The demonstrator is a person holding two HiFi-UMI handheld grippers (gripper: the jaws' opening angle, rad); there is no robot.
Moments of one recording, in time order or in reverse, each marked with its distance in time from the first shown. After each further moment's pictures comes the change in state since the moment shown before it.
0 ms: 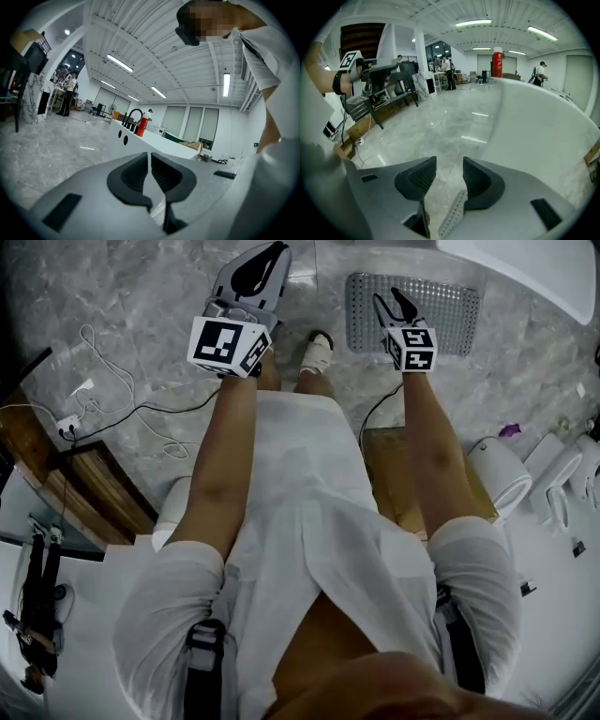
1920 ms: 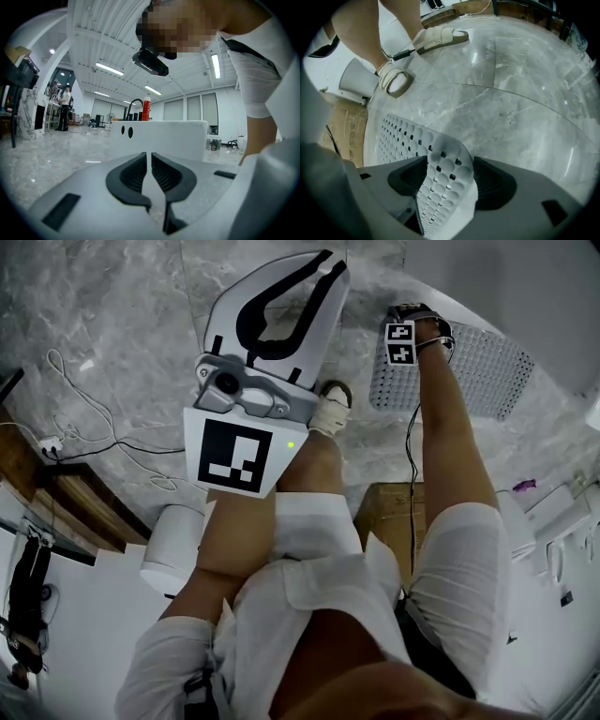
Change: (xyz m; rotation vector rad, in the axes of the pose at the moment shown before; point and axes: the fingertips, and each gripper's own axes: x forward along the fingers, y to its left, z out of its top) left arm 0.112 0.080 -0.146 0.228 -0.033 0.051; right arm 0.317 -0.061 -0.356 -1.368 0.904 0.717
